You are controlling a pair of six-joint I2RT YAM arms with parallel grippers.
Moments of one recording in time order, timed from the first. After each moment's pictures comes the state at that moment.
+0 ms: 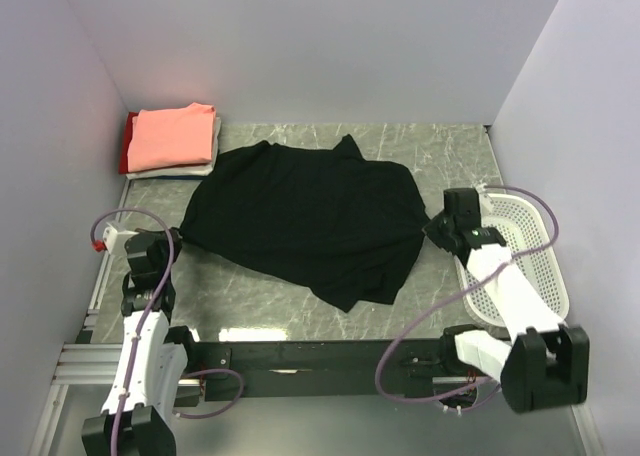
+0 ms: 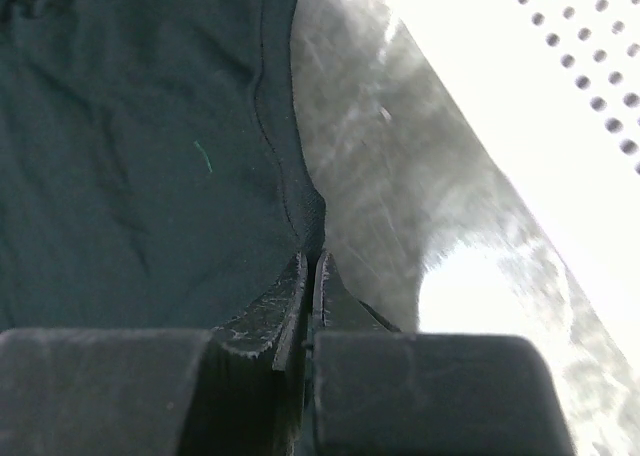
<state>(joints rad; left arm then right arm) 0.20 0.64 0.30 -0.02 -0.16 -0.98 0.10 1.10 0.73 -0.47 0.17 0.85</state>
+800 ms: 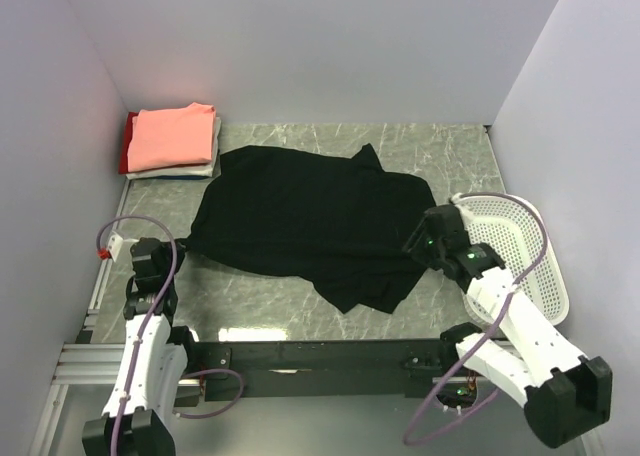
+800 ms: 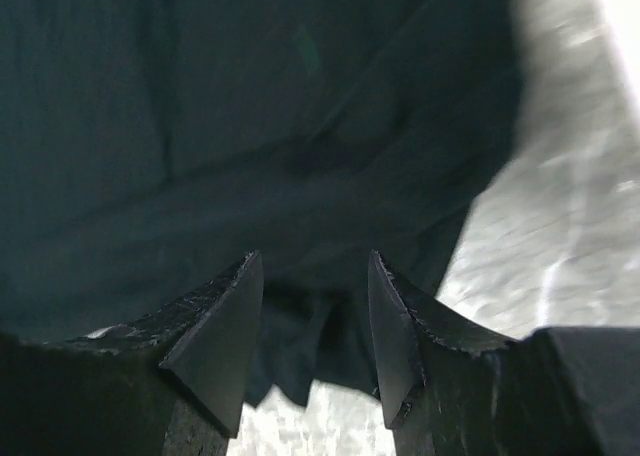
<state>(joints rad) 0.18 0.59 0.26 -0.11 -0.19 -0.98 0.28 0.90 0.68 -0.64 0.18 0.80</state>
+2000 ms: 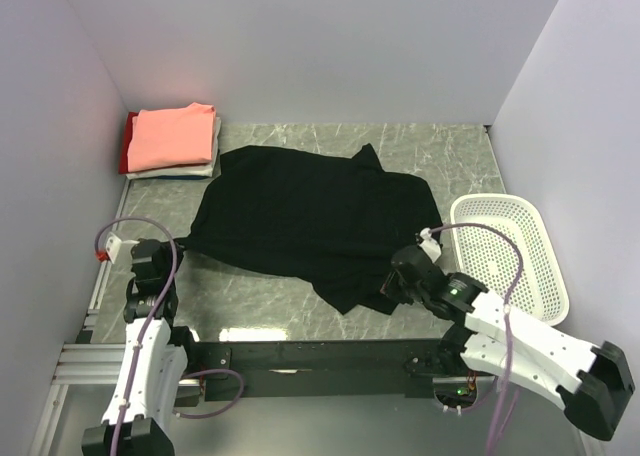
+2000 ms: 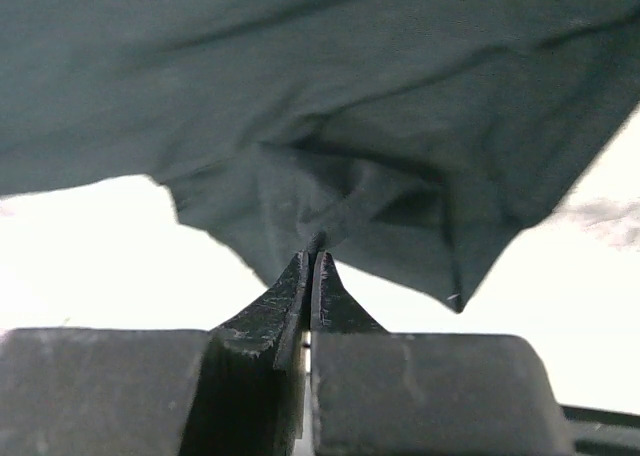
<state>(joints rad) 0.16 0.58 0.26 -0.11 -0.25 -0.98 0.79 0.80 0.47 -0.58 0.23 1.17</state>
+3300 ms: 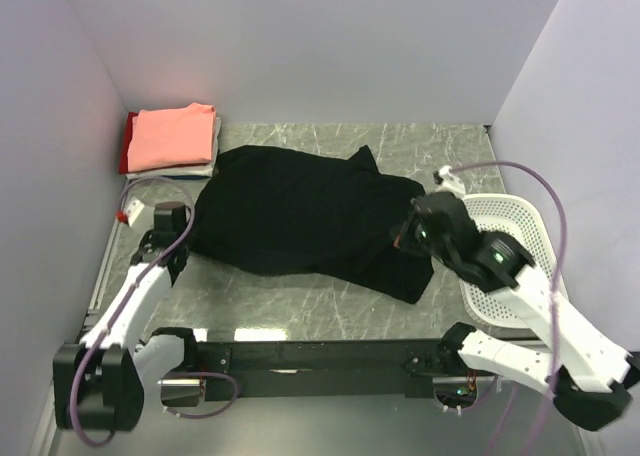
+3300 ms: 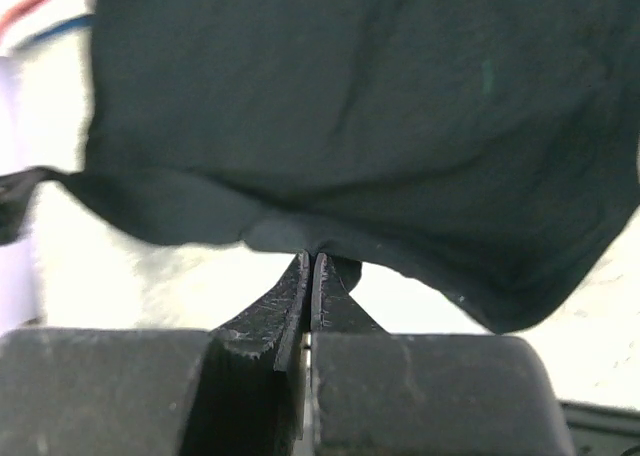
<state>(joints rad) -0.03 0.98 0.55 -0.28 -0.44 -0.97 0.76 0.90 1.15 -0.94 0.35 0.88</state>
